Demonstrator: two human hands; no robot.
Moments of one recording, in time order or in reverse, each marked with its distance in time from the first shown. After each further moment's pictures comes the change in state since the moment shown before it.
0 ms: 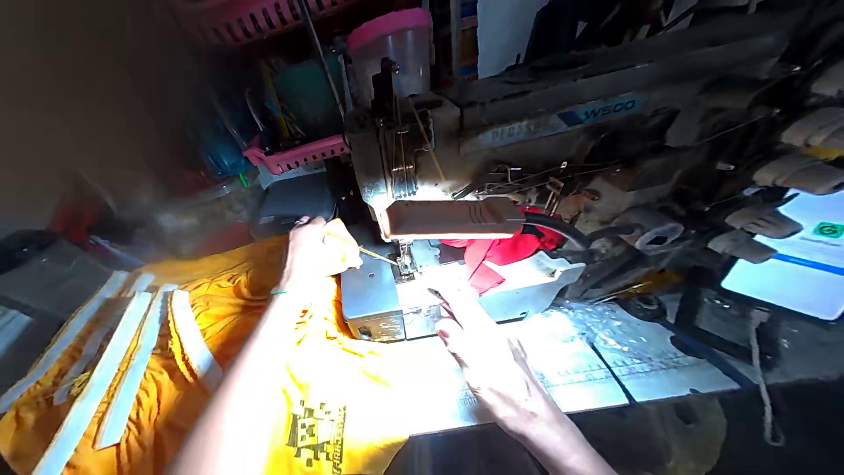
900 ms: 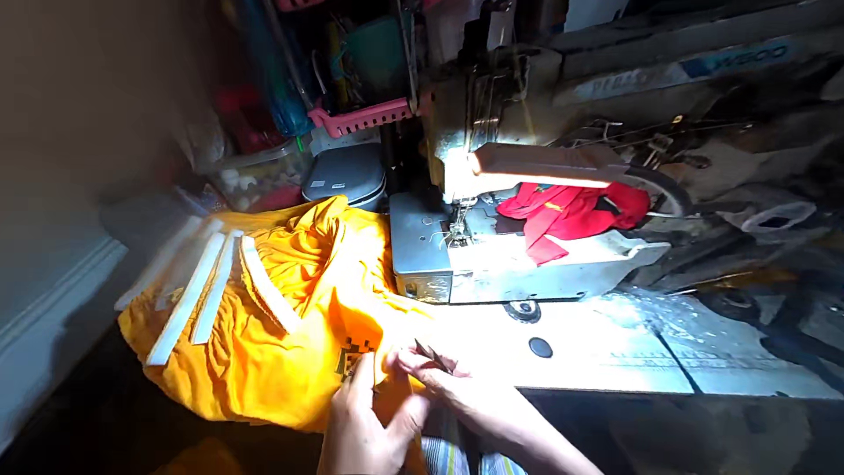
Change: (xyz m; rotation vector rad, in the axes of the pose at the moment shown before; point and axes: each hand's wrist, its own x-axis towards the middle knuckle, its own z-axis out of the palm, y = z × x) left_hand -0.248 0.016 0.004 -0.509 0.066 -0.158; right_hand -0.038 -0.053 0.036 0.950 -0.659 0.233
